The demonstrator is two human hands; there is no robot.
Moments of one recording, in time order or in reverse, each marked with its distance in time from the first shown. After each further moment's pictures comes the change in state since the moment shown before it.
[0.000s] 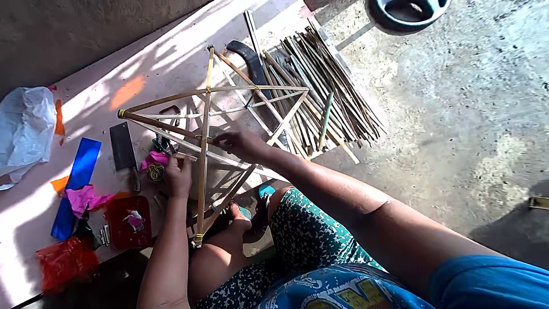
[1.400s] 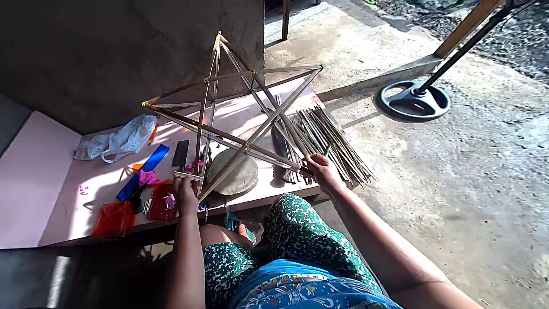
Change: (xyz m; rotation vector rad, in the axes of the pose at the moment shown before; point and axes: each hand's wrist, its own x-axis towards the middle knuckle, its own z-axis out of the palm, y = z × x) left_hand -0.150 0.122 -0.109 -0.803 0.519 -0.083; right_hand -0.218 0.014 -0.052 0.446 0.648 0.154
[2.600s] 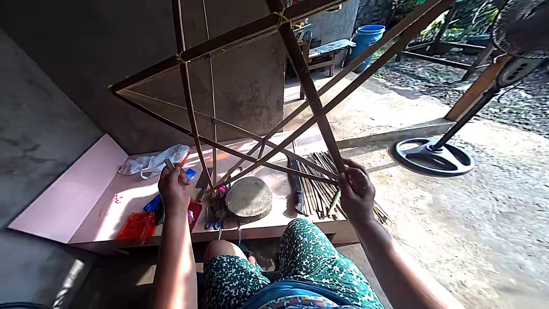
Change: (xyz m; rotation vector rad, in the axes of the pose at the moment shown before) left_hand -0.017 0.160 -0.035 -0.175 -0.048 0.316; right_hand -0.076 -0.065 -0.028 0.071 0.253 -1.000
